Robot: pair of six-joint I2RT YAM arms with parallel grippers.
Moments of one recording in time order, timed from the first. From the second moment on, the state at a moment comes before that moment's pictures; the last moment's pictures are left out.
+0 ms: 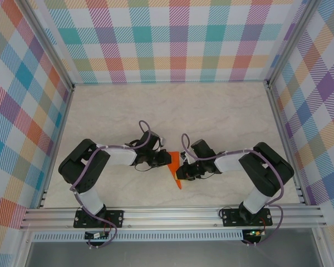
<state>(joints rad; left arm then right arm) -0.65 1.74 0.77 0.02 0.44 -0.79 0.68 1.63 0.57 0.04 -0.76 0.67</state>
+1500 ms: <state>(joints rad) -0.65 1.76 0.79 -0.01 0.44 -0.82 0.72 1.61 0.54 0.04 -0.77 0.75</state>
